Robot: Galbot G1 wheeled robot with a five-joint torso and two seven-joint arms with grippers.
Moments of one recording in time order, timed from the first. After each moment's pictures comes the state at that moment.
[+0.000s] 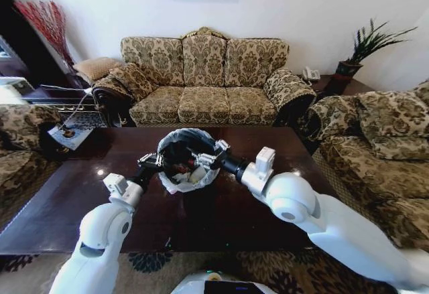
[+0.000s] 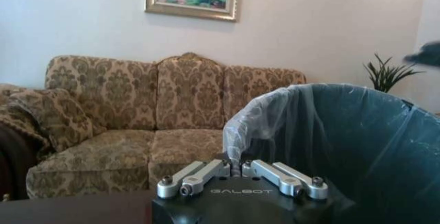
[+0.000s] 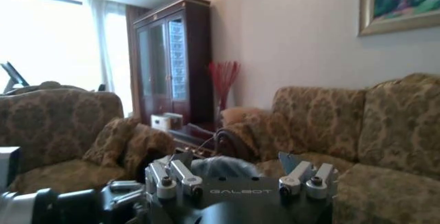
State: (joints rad) left arm 1.39 -1.25 -0.72 -2.35 -0.43 0.44 0.09; right arm -0.58 0.80 -0.14 2.37 0.97 -0.41 0.28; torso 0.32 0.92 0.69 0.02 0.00
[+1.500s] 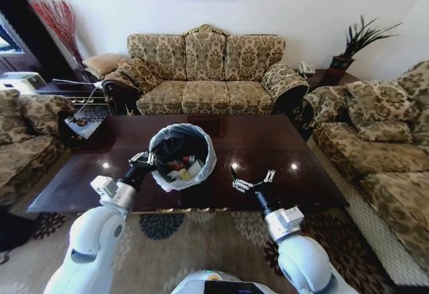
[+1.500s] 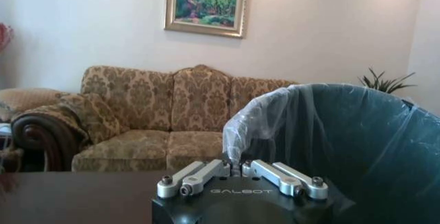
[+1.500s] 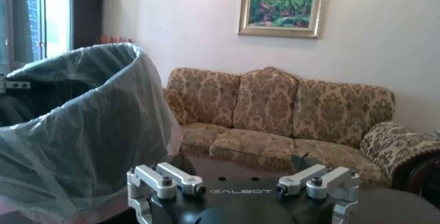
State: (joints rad) left arm 1.41 -1.28 -0.78 -2.38 -0.46 0.41 0.10; right arm -1.45 1.09 0.19 2.40 0.17 -0.25 0.23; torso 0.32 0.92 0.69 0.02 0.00
